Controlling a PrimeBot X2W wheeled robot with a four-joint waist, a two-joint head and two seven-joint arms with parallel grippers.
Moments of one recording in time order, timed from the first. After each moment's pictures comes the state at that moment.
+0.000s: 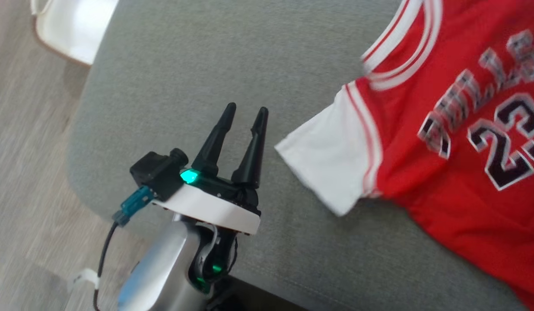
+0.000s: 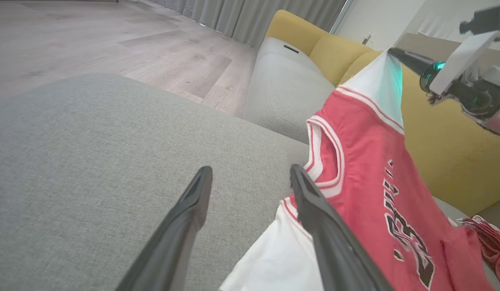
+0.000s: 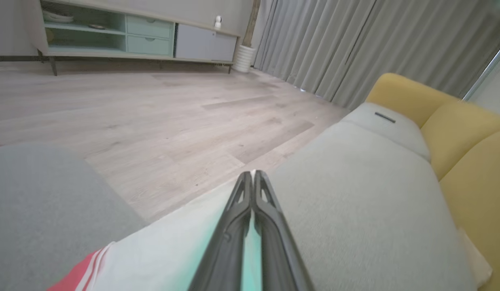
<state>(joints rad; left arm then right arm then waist) -0.30 0.04 -0.52 0.07 -0.57 0.01 -0.26 -1.49 -0.61 0.87 0.91 0.51 0.13 0.02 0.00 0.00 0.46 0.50</state>
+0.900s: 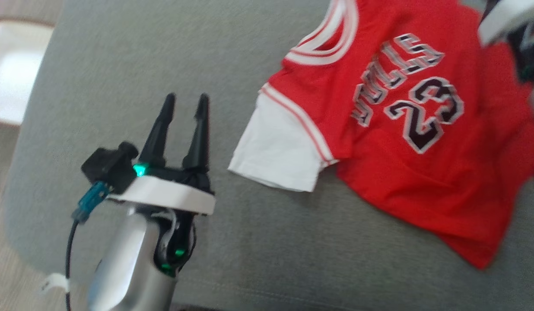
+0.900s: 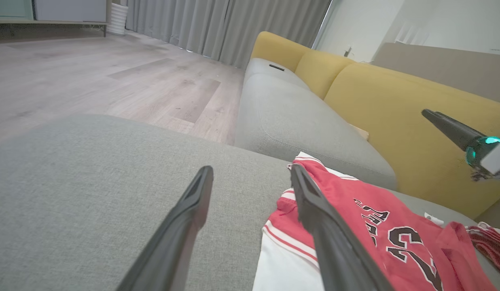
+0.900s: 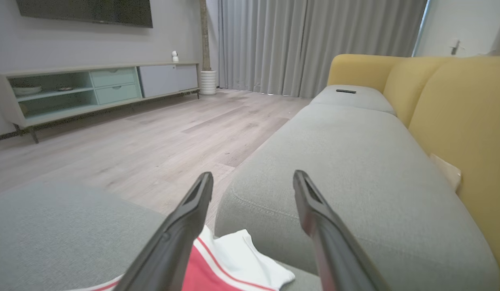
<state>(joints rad) -0.29 0.04 -0.31 0.14 -0.45 -0.01 -0.26 -1.15 -0.40 0.59 0.97 0.51 0.13 -0.25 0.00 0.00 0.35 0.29</state>
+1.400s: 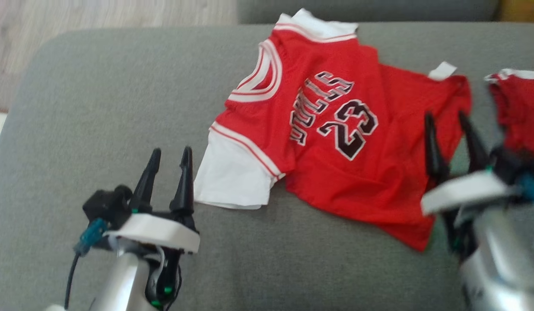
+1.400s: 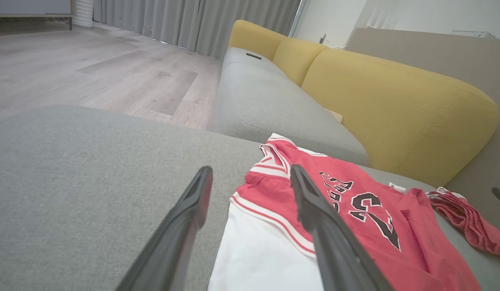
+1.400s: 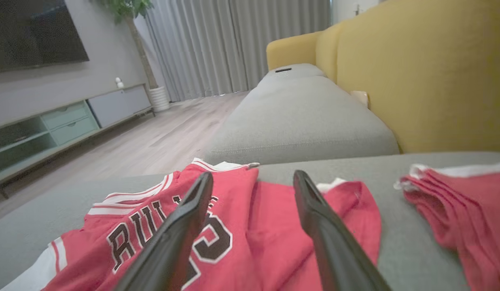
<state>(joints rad) -0.17 0.04 -0.24 0.23 -0.38 -0.04 -0.26 -0.40 -0.20 0.14 0.51 0.32 0.13 -0.25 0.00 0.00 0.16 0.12</state>
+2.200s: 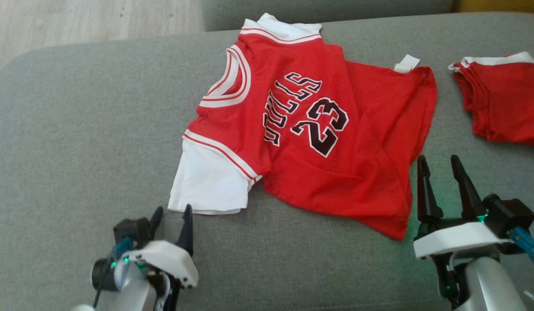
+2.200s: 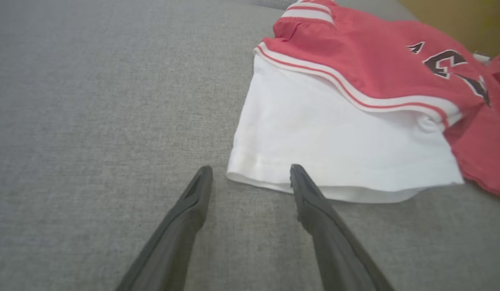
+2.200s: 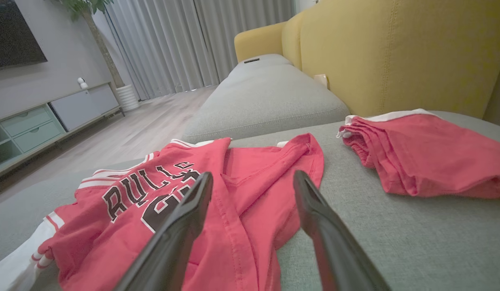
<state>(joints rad) -0.17 0.04 -0.26 0.63 -0.30 0.01 -0.26 -0.10 -0.05 0.01 0.27 0.22 0.13 -0.22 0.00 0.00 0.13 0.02</state>
